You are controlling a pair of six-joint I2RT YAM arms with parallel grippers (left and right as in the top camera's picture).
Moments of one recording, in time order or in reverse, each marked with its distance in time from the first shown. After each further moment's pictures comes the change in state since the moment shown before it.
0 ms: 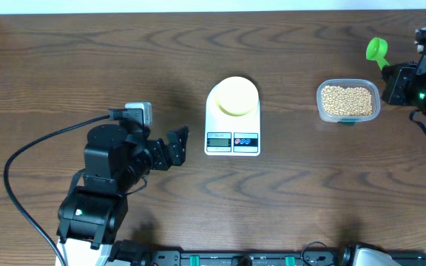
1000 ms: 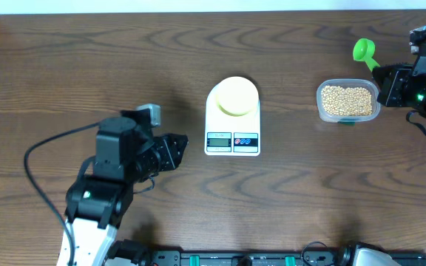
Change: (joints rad) left arm -0.011 0.117 0.000 -0.076 0.128 -0.159; right arm 0.000 0.000 -0.001 -0.011 -0.118 0.004
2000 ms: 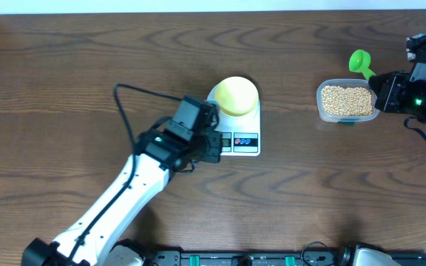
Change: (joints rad) left arm -0.335 0.438 0.168 -0.011 -0.230 0.132; right arm 0.000 0.000 0.000 -0.077 -0.002 0.019
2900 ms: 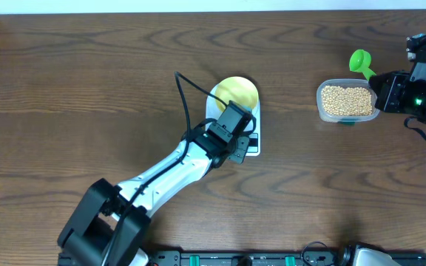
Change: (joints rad) left arm -0.153 0.298 0.003 0.282 -0.195 0.071; right arm 0.000 0.000 0.000 0.002 0.003 0.000
